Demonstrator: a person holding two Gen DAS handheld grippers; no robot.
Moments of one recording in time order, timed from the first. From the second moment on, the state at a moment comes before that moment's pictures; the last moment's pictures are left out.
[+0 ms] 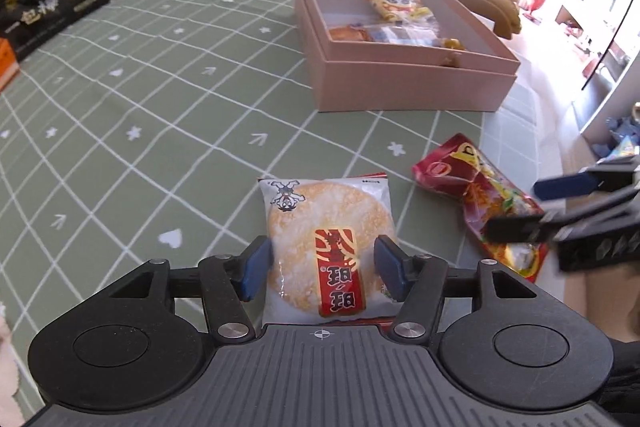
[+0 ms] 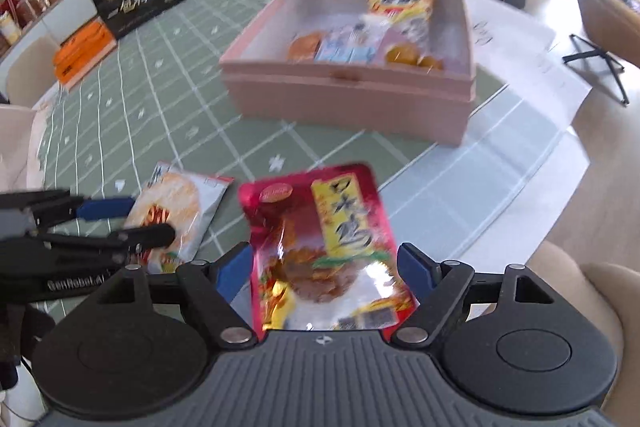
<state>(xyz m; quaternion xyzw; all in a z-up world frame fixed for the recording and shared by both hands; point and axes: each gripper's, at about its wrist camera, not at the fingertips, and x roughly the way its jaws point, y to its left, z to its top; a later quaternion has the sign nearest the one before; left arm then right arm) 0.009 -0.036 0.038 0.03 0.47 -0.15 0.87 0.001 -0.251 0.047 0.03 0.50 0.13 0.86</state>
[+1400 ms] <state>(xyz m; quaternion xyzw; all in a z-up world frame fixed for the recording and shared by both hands) 0.028 -0.033 0.024 -0.10 0.49 -0.21 0.84 -0.009 -0.237 0.027 -0.01 0.50 0.12 0.86</state>
